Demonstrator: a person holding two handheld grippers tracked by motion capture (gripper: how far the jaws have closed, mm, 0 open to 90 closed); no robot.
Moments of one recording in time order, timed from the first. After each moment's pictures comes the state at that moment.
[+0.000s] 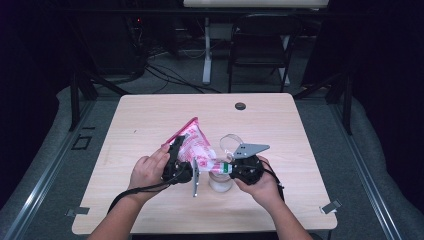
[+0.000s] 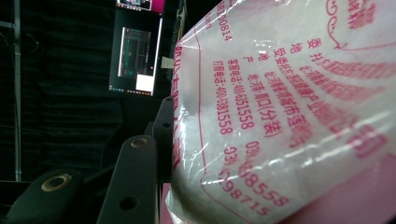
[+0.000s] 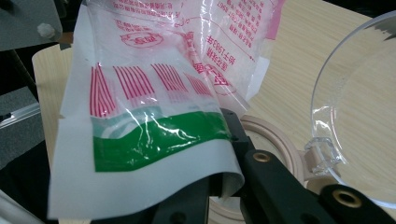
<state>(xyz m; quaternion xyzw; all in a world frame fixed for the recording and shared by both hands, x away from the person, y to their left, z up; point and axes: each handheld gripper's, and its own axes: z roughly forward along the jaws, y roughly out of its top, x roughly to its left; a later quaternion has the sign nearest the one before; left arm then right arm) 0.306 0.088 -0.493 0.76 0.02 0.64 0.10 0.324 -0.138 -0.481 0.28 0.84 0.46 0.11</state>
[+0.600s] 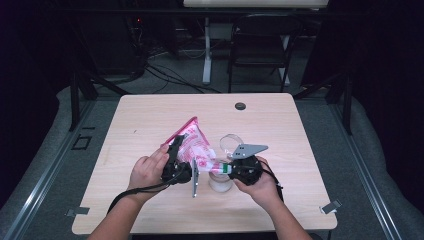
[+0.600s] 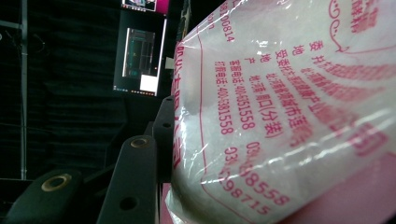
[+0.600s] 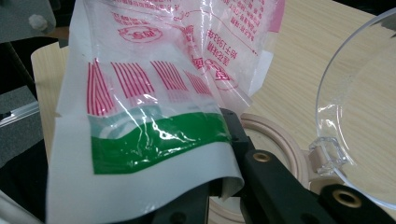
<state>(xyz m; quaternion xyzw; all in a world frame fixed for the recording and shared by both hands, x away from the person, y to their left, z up) 0.306 0.090 -0.493 0.76 0.02 0.65 0.10 0.324 -0.136 -0.484 0.27 0.84 0.46 0.10</state>
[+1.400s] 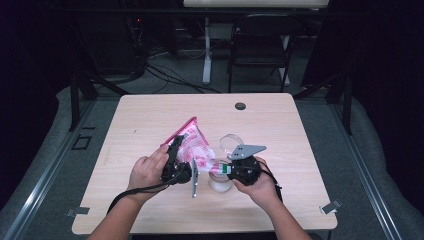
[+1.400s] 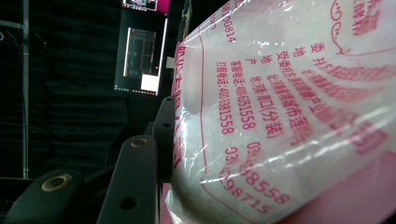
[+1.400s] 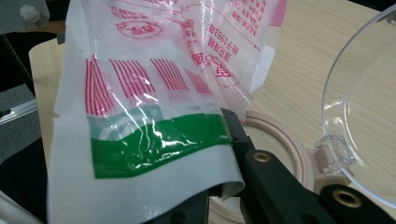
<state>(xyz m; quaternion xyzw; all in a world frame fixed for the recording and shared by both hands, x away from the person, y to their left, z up) 0.306 0.091 -0.495 0.75 0.02 0.65 0.10 0.325 -0.133 -0.488 0.27 0.84 0.45 0.10</state>
